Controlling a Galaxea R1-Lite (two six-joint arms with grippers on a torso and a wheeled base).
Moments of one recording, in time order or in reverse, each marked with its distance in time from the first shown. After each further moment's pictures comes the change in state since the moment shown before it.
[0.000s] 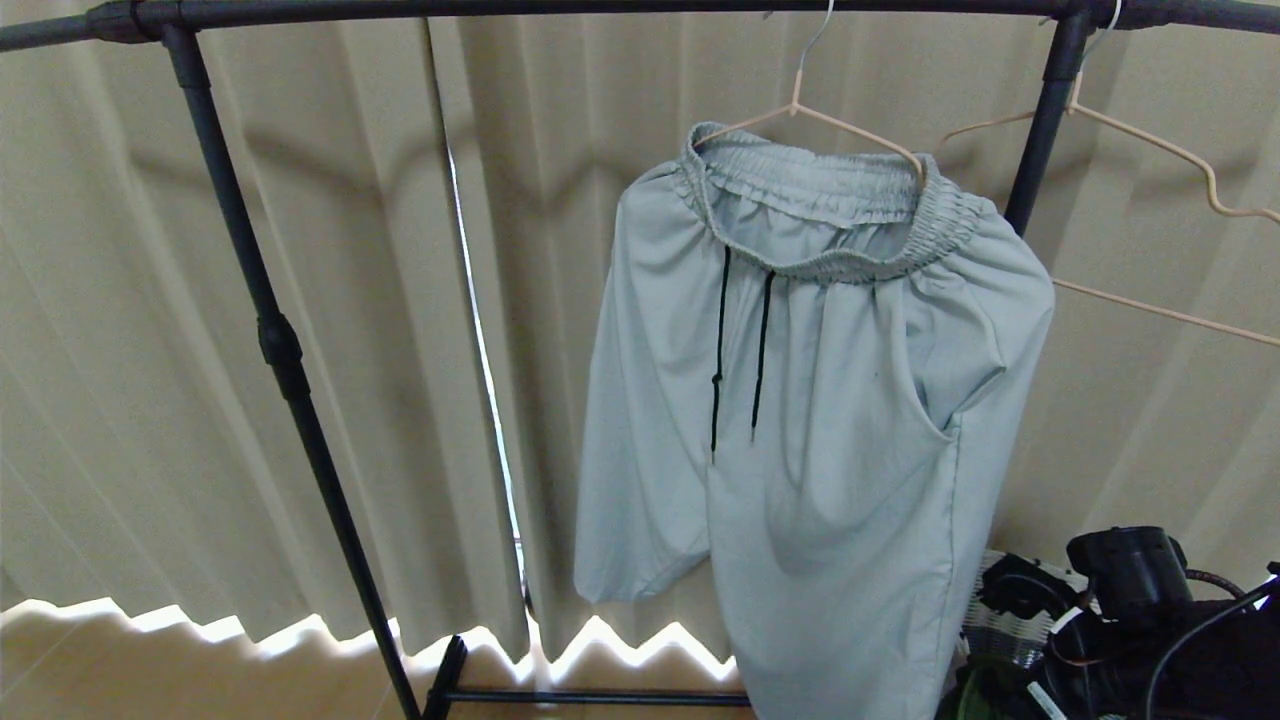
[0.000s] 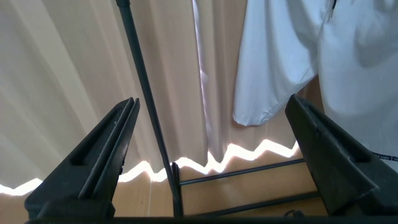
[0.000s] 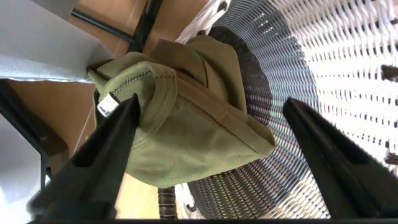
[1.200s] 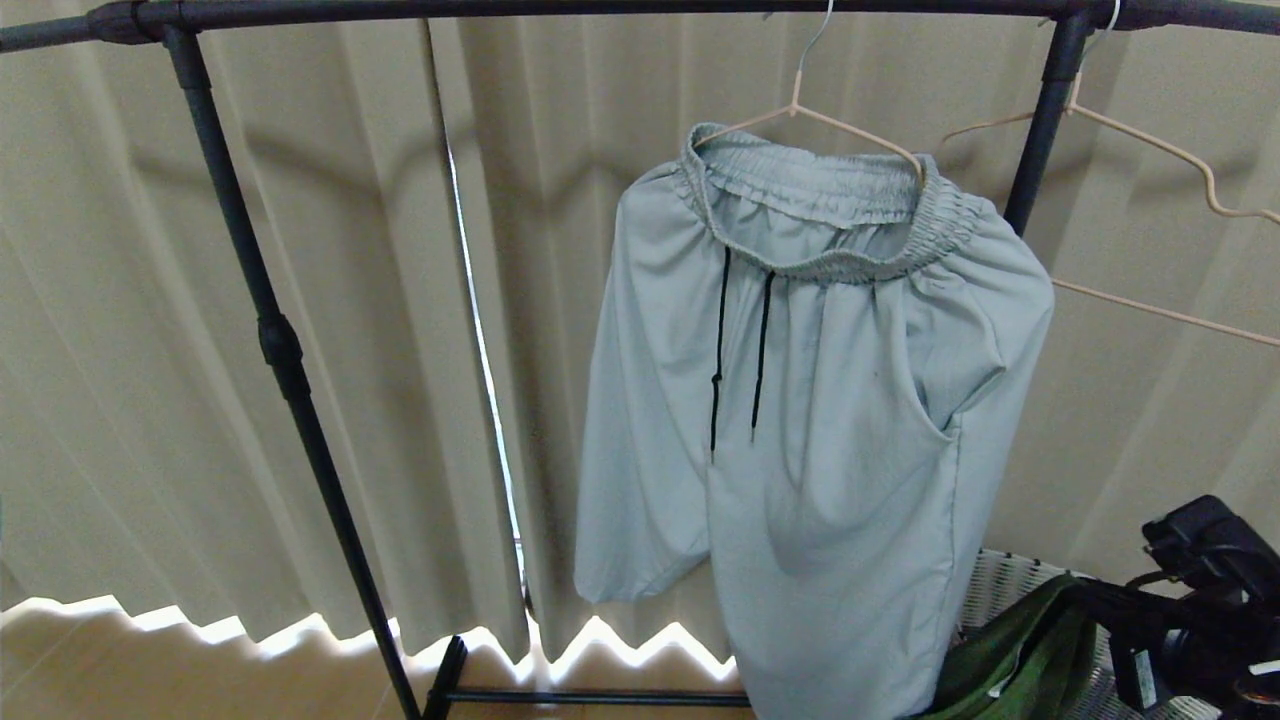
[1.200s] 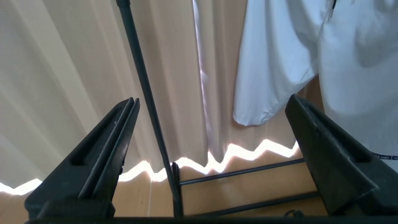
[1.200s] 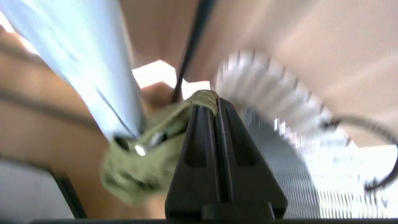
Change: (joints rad) left arm 0.000 0.000 0.000 0.000 0.000 0.000; right arm 0.028 -0.609 0.239 -0.227 0.194 0.201
